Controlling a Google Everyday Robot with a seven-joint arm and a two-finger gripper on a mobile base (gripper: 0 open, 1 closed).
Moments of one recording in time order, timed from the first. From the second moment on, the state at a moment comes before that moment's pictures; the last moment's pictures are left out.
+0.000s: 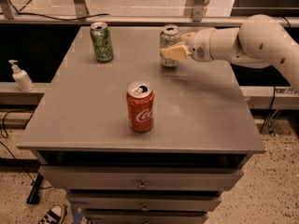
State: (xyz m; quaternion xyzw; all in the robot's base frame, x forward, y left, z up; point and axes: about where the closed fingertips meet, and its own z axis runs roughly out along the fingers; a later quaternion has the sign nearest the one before) arm 0.716 -0.083 0.888 -0.39 0.72 0.23 0.52
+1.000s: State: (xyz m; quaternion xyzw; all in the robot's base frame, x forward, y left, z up) arm 0.750 0.011 0.881 -0.41 0.68 0.31 0.52
